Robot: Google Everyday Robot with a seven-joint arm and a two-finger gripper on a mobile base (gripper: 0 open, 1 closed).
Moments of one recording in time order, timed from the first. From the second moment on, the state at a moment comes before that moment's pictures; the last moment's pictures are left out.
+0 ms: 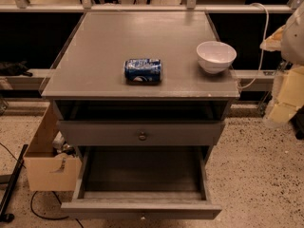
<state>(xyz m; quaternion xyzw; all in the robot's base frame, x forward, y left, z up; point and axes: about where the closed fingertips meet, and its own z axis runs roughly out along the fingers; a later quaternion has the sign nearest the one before) 0.438 -0.217 0.976 -0.60 0.78 -0.03 0.16</state>
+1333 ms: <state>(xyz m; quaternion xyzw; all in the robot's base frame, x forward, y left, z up) 0.317 -0.215 0.946 -0.53 0.81 0.01 0.25</state>
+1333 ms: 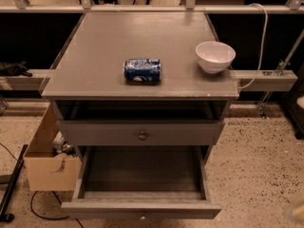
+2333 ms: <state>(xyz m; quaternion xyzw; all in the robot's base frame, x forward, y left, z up) 0.305 -0.145 0.807 -0.59 0.70 0.21 0.34</state>
